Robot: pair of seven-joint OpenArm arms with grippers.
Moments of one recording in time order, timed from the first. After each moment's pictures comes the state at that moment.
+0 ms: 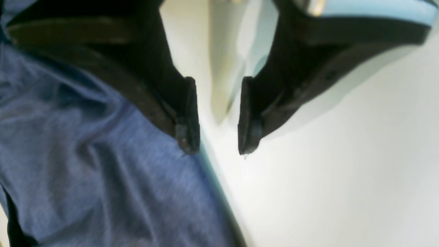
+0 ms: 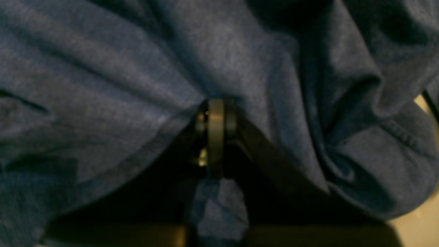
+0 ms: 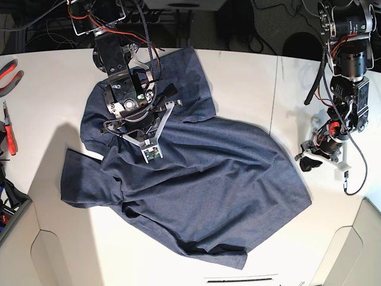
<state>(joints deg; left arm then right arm) -11.2 -18.6 -14.6 48.9 -29.4 -22.7 20.4 -0.7 -0.9 -16.5 78.4 -12.4 0.8 -47.7</state>
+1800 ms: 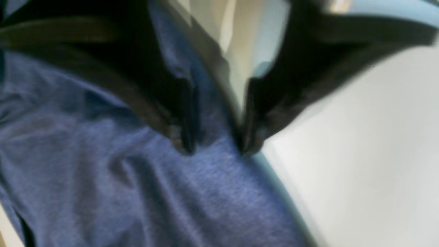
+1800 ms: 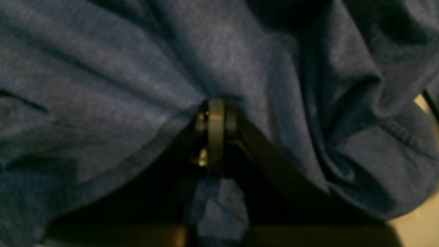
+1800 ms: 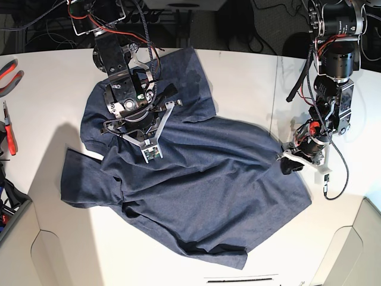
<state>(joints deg) -11.7 -15.1 -9.3 48.8 -26.7 -20.5 15.6 -0.7 -0.9 -16.5 78.4 -12.4 0.8 -47.7</state>
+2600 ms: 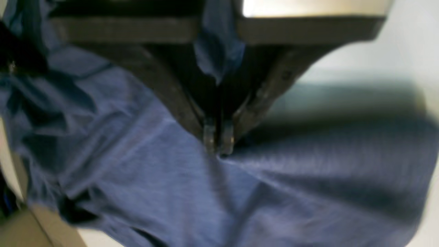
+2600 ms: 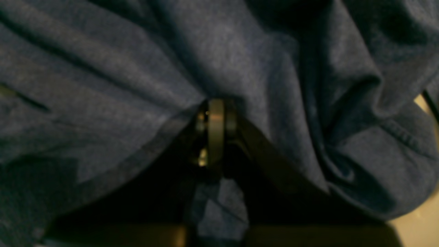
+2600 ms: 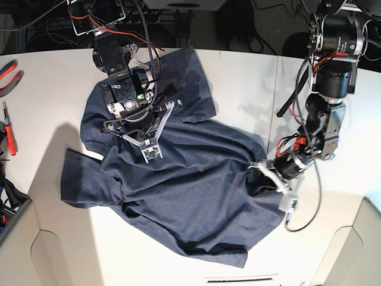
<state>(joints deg) -18.6 -14.4 2.4 48.7 -21.7 -36.6 12.2 -0.7 -0.9 -16.5 78.4 -12.4 0.8 -47.7</state>
